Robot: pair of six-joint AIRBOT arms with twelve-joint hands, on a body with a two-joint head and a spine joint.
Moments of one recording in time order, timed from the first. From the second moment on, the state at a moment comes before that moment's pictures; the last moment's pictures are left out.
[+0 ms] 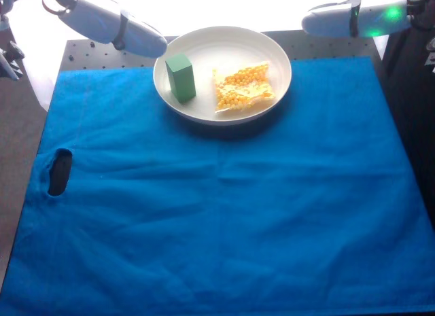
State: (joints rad) left arm 0.36 -1.09 1.45 0.37 -0.35 0.61; right arm -0.56 -1.22 1.61 -0.15 0.77 -0.43
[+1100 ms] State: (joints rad) left arm 0.25 -1.25 1.51 0.72 -0.09 0.61; right arm -0.56 -1.24 1.62 -0.17 0.77 -0.43
